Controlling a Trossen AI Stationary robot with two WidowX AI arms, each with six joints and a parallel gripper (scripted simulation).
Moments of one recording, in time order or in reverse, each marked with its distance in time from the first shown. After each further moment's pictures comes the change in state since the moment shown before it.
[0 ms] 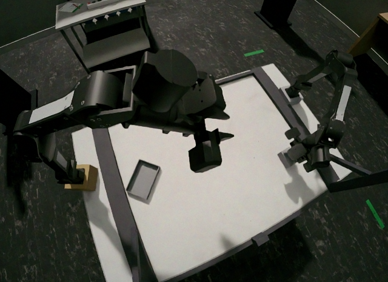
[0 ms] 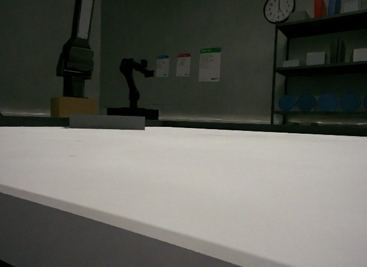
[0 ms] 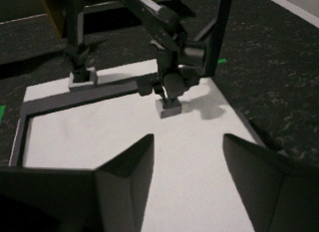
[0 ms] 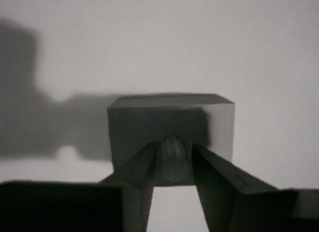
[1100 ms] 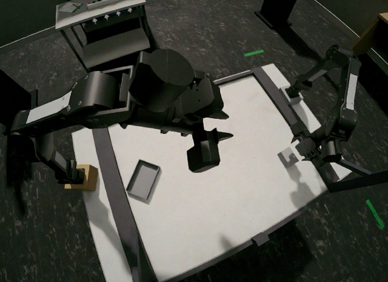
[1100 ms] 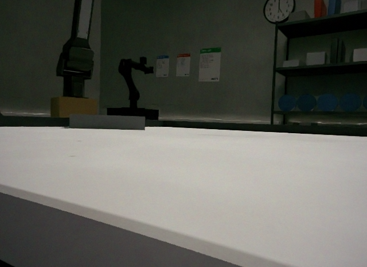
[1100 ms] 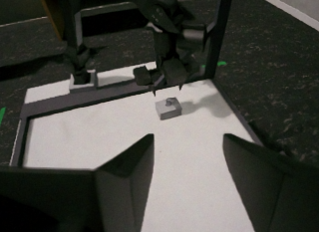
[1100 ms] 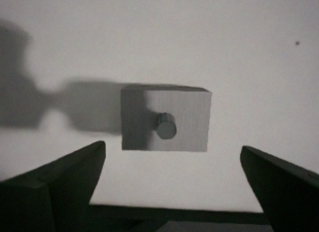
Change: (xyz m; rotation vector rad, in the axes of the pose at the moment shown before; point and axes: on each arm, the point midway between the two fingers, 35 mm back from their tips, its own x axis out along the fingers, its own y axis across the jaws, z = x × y) left arm -0.003 0.000 0.000 0.000 -0.012 0.000; right arm -0.050 -0.003 0.000 -0.065 -0.016 0.005
